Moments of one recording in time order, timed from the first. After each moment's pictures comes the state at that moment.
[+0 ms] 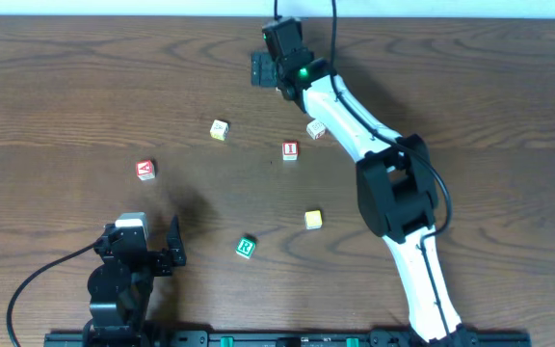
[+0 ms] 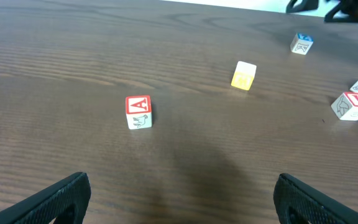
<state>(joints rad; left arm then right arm) -0.01 0.01 0.15 -0.54 0.02 -0.09 0.49 2.47 2.08 -0.44 0.16 0.43</state>
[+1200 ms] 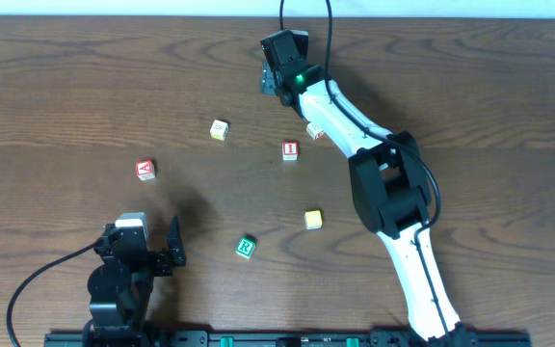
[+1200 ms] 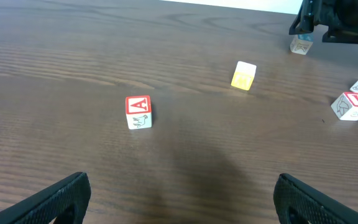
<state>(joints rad) -0.01 0.01 0.15 -0.54 0.02 -0.09 0.49 2.51 2.08 -0.47 0.26 0.51</state>
